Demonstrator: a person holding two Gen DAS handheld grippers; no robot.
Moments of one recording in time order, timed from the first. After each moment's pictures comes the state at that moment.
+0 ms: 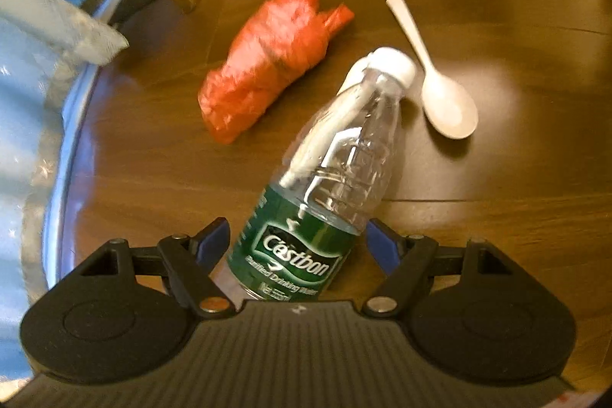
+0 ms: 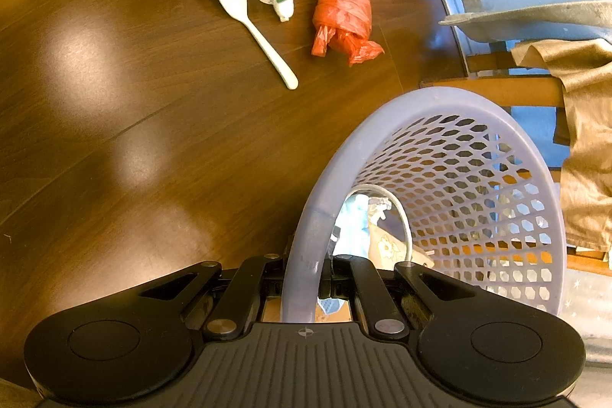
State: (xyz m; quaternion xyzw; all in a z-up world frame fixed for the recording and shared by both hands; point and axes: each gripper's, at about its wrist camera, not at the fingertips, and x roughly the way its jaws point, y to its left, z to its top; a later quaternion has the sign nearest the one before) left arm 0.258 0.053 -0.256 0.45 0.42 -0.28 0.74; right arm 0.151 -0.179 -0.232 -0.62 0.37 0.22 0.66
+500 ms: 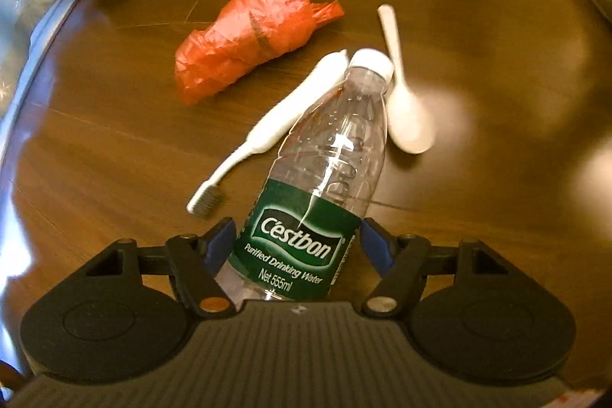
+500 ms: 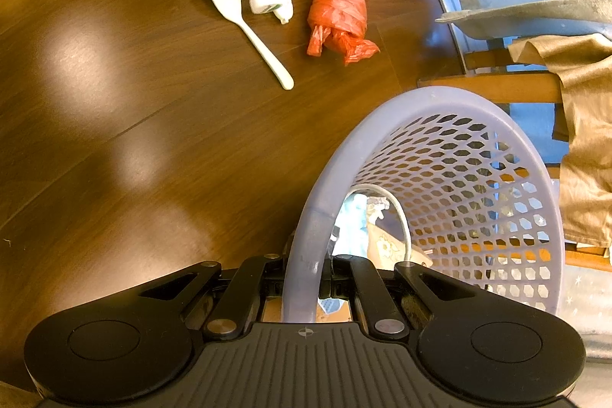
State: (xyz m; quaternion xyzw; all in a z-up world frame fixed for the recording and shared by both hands) left arm 0.259 0.059 -0.238 0.33 0.51 -0.29 0.74; right arm 0.153 -0.178 -0.229 -0.61 0.38 0.22 0.66
